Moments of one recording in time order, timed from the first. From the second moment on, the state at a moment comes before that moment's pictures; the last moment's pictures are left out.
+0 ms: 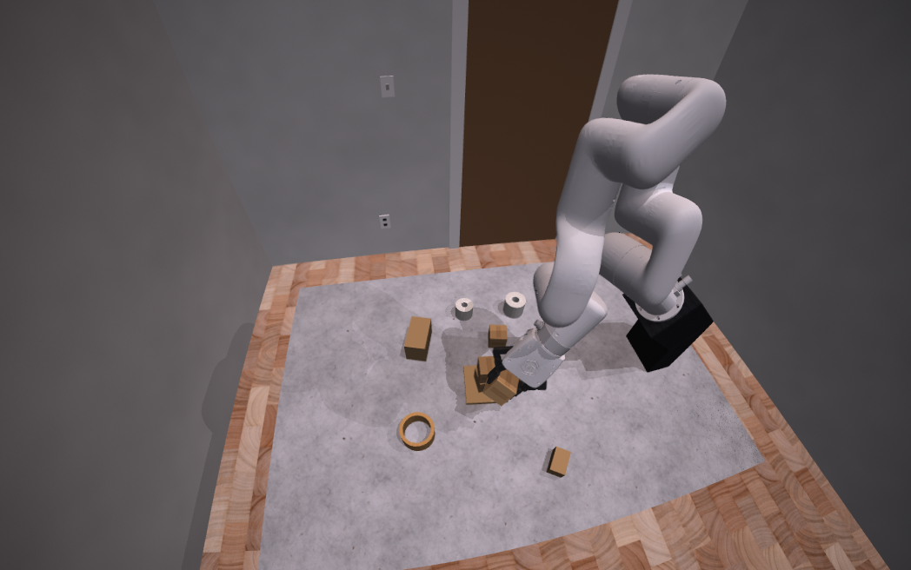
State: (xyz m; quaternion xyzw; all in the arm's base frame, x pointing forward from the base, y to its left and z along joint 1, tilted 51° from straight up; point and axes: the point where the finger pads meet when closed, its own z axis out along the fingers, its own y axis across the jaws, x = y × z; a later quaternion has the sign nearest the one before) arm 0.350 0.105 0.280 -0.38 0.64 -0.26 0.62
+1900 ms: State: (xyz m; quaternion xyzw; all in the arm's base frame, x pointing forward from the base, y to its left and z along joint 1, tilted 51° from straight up) arm 0.345 0.037 0.284 -0.73 0.14 -0.59 0.31
